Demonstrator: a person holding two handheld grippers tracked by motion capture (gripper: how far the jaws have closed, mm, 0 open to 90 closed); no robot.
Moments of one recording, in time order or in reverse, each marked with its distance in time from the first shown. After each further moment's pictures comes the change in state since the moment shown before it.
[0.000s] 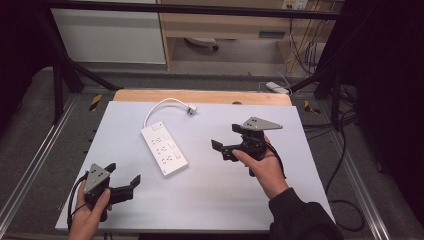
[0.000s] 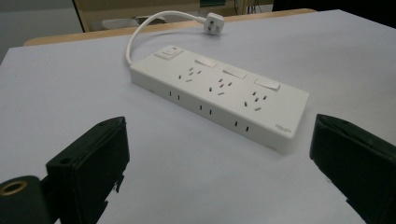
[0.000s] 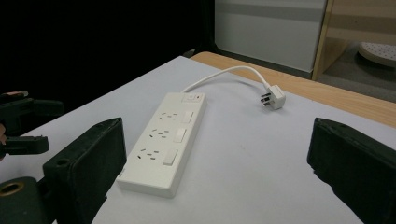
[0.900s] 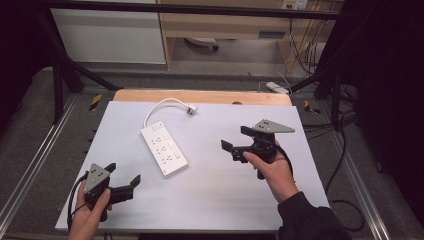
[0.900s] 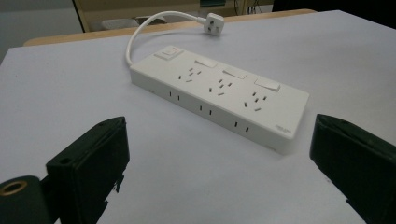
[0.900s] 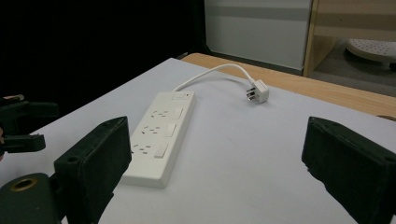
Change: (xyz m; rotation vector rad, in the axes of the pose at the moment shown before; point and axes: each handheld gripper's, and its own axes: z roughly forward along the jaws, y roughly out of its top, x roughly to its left) left arm 0.000 0.000 0.000 -0.002 -0.001 -0.004; right arm -0.011 -0.007 -0.020 -0.011 -0.027 0.039
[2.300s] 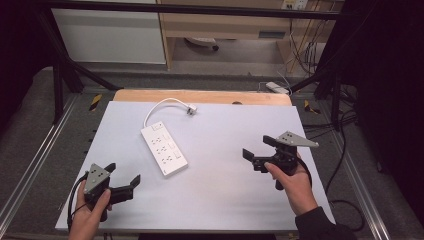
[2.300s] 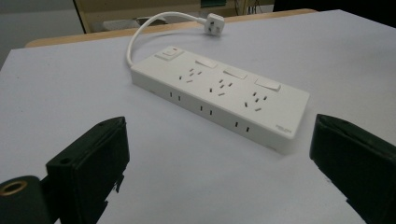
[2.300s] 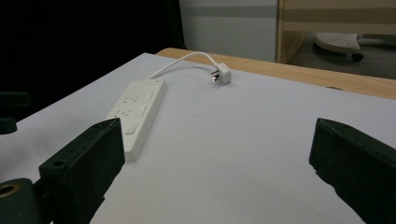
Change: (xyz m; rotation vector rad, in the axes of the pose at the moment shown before) left arm -0.001 0.000 -0.001 0.000 0.003 0.009; right arm -0.026 -0.033 -0.043 -0.017 -0.089 0.041
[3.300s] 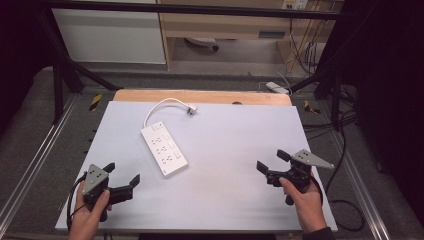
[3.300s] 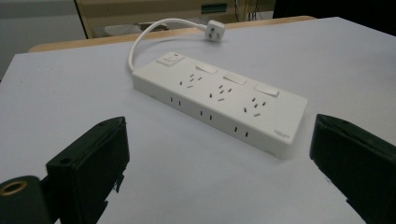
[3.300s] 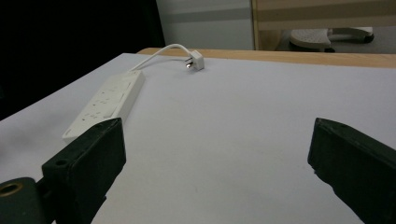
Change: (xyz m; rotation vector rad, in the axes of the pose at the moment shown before) left arm -0.001 0.001 -0.003 -0.024 0.004 -0.008; right arm -0.017 -0.047 -0.033 -0.045 -0.073 0.059
